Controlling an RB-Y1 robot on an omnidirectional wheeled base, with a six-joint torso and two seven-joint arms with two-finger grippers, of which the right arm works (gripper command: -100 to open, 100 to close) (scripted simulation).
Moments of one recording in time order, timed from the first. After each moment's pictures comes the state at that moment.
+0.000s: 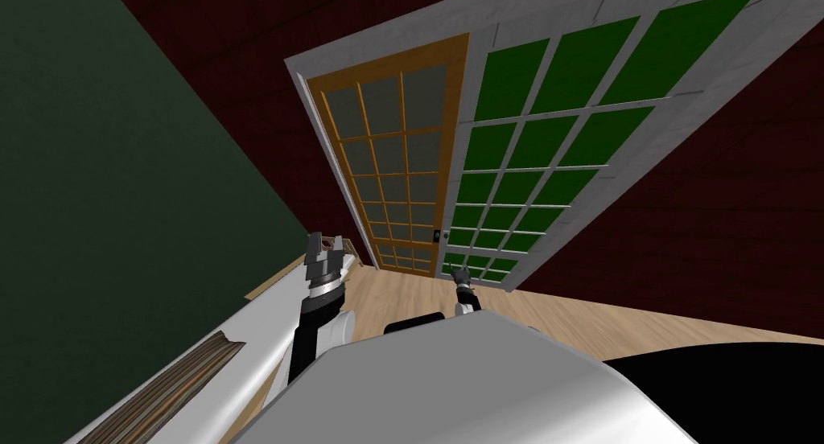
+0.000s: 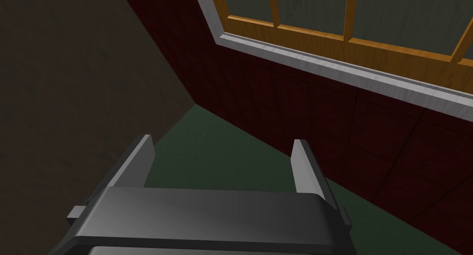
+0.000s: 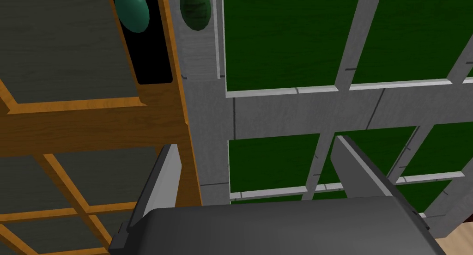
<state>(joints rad) -0.05 -0.24 0.50 -0.66 -1.11 -0.98 -1.16</state>
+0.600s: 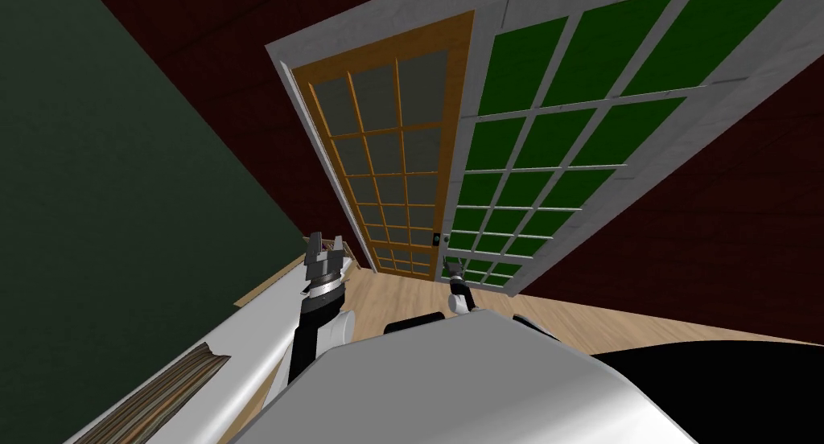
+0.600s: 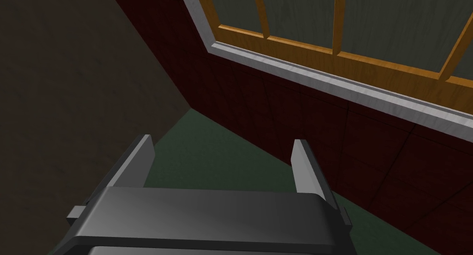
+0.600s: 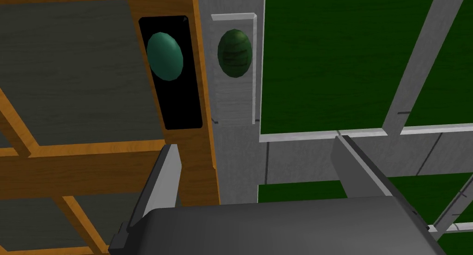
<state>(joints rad) -0.13 -0.23 0.53 -0.66 -1.11 -0.98 -1.14</state>
